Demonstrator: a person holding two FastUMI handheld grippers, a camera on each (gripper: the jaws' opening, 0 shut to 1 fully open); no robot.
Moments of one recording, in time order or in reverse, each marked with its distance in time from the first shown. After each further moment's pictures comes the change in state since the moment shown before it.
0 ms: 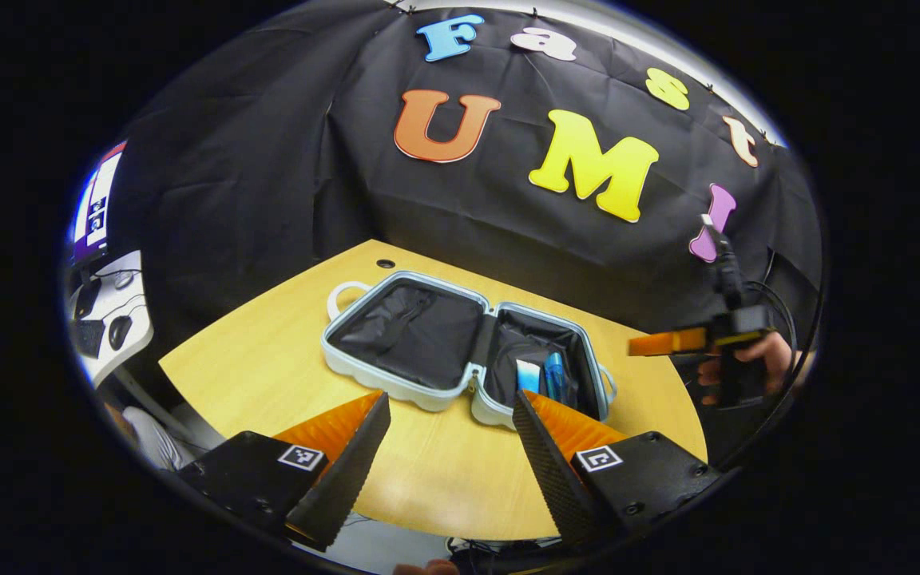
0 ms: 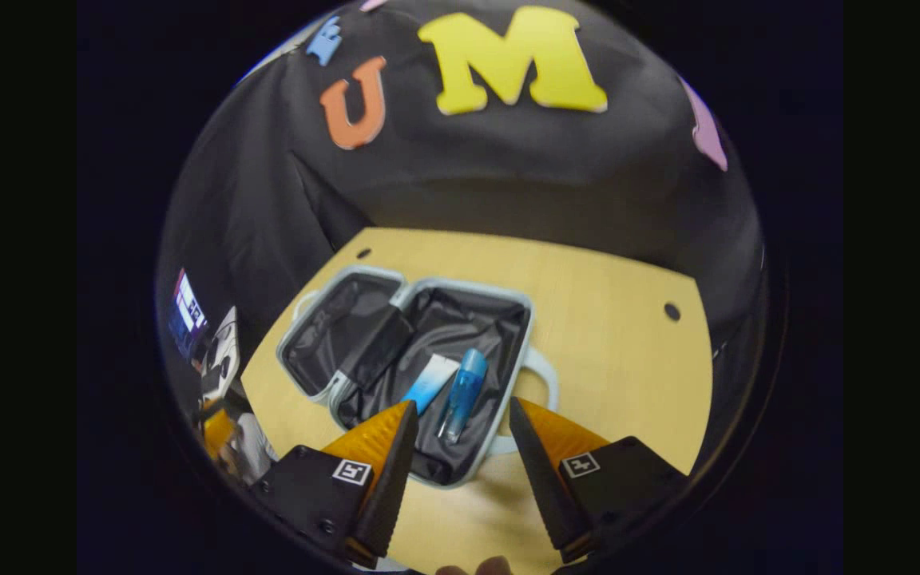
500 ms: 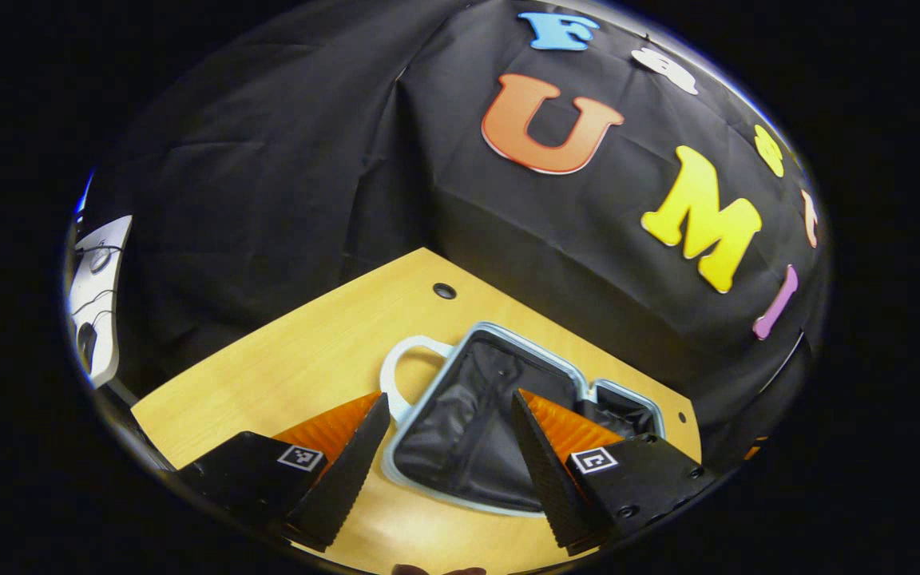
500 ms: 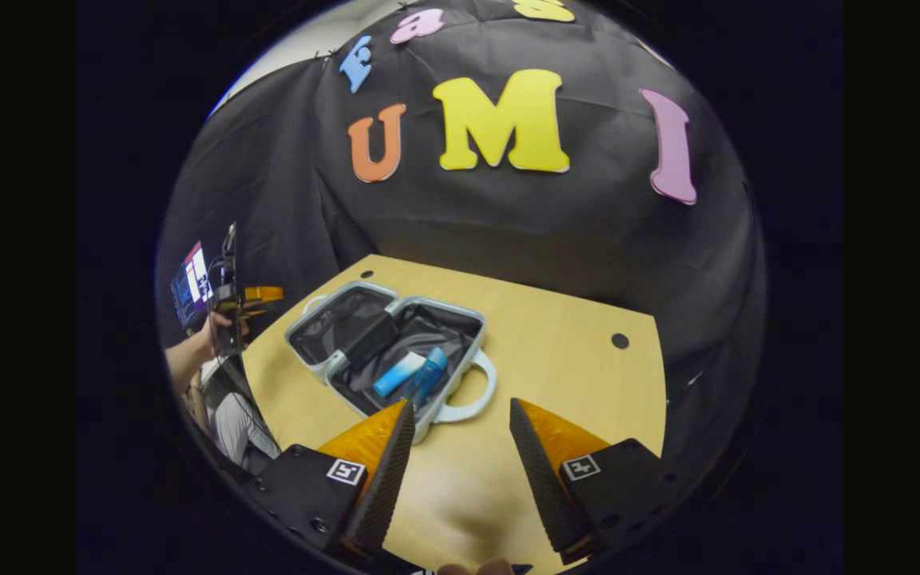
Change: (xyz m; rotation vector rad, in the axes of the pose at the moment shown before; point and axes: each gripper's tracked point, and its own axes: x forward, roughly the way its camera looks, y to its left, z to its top) left arm 0.164 0.163 0.077 -0.178 0.050 0.097; right arm -0.108 -0.062 -0.032 -0.028 -0.072 -0.049
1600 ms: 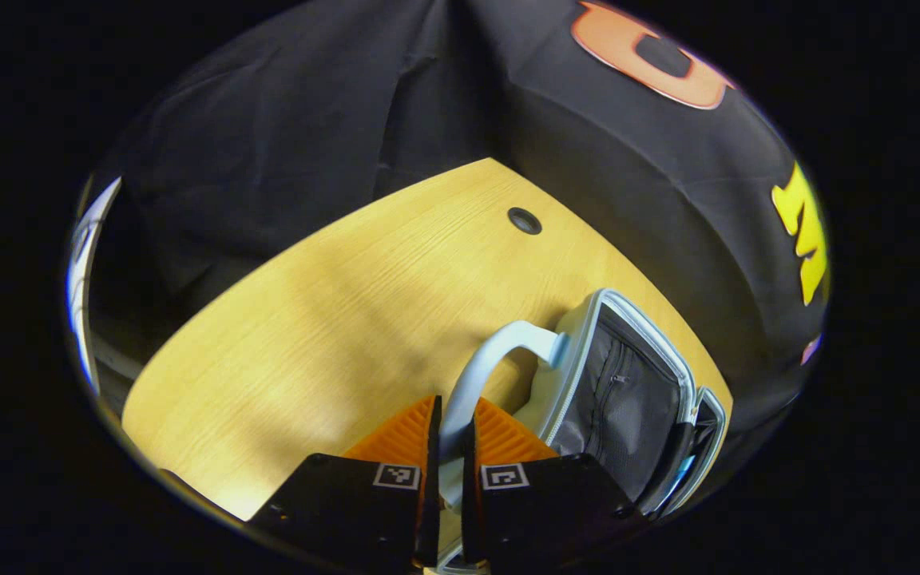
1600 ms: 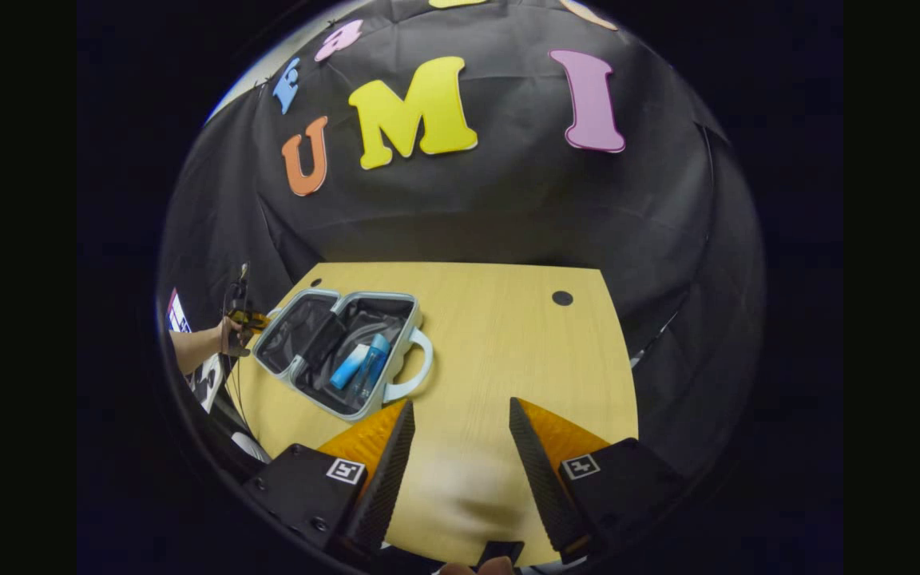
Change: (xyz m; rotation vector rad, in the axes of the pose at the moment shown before) left arm 0.108 0.050 -0.022 -0.042 0.299 0.166; right arm -0.032 -0.072 -0.020 0.178 0.007 -0.169
